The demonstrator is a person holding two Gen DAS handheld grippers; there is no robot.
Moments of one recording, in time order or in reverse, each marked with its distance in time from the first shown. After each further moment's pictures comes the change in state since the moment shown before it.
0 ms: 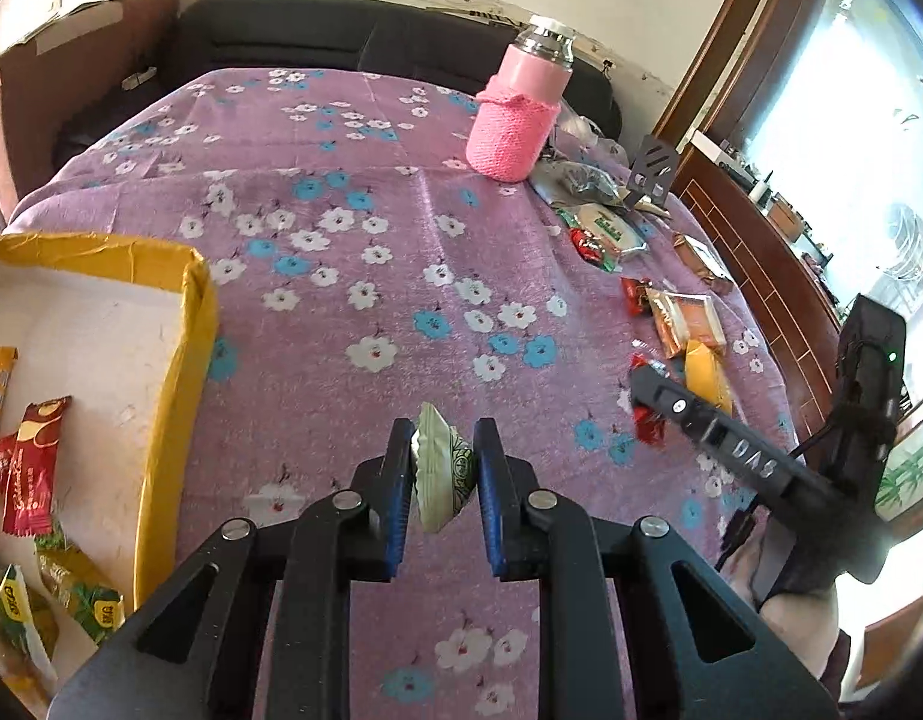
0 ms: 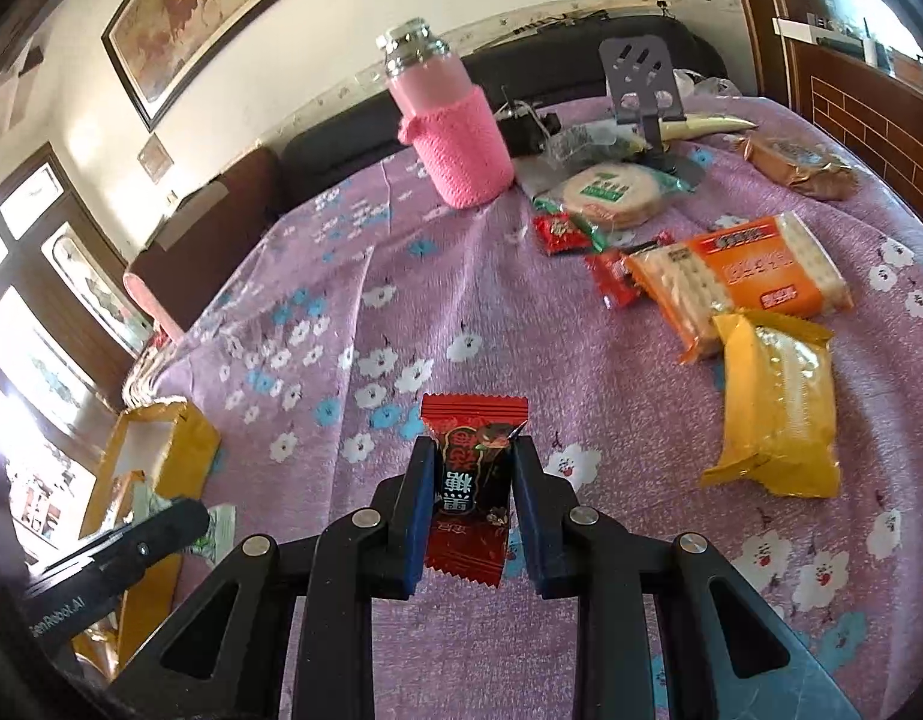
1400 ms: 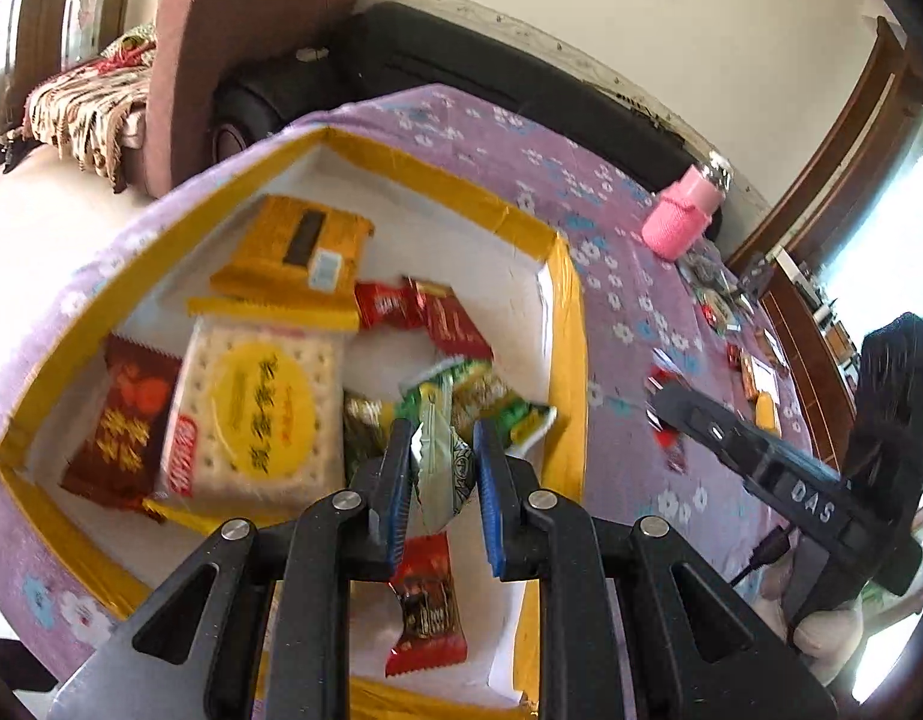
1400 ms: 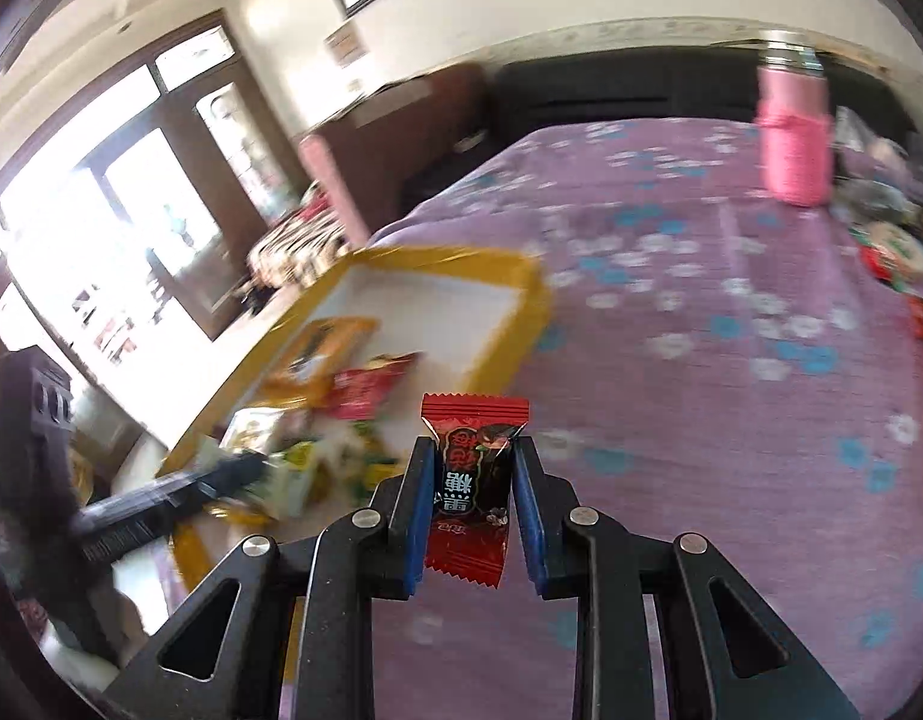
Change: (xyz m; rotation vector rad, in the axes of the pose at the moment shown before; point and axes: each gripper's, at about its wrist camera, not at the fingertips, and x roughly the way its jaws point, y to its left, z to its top) left arm -0.120 0.149 -0.094 -0.285 -0.122 0.118; right arm -0.013 0.197 -0.074 -0.367 0.138 0.296
